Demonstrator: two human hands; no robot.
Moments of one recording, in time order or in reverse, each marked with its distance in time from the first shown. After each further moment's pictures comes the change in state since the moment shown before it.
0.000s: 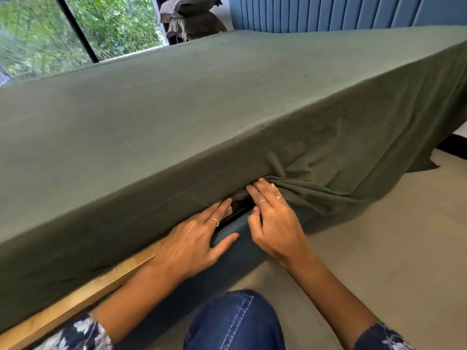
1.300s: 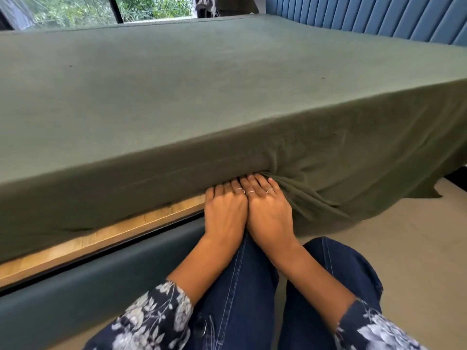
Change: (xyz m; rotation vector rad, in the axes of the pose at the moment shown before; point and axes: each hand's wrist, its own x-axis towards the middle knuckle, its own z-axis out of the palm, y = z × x) left_hand 0.071 0.087 0.022 0.276 0.138 -0.413; right_hand 0.019 0.015 -0.011 -0.240 -0.256 -0.082
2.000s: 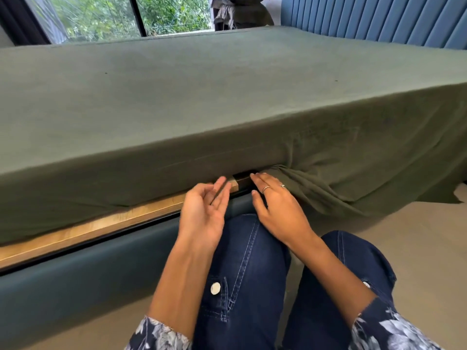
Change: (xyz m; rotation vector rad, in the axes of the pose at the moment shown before) left_hand -0.034 -0.043 -0.071 -2.295 0.015 -1.328; right_hand -0.020 -0.010 -0.018 0.344 -0.078 -0.028
